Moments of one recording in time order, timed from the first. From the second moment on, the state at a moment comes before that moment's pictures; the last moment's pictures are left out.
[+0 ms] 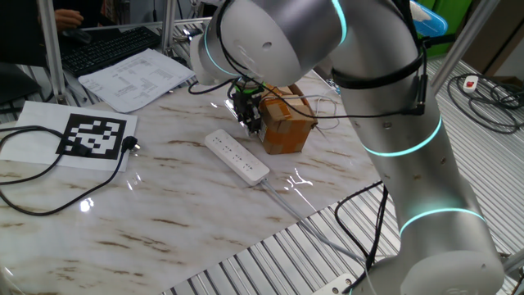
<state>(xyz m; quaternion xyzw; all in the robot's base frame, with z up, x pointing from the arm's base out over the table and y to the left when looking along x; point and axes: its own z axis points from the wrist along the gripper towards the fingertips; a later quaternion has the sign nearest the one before) 0.621 -0.123 0.032 0.71 0.70 -0.07 0.11</state>
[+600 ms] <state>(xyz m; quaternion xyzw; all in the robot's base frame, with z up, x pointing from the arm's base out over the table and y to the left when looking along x) 0.619 -0.122 0.030 0.70 0.70 -0.08 0.12</state>
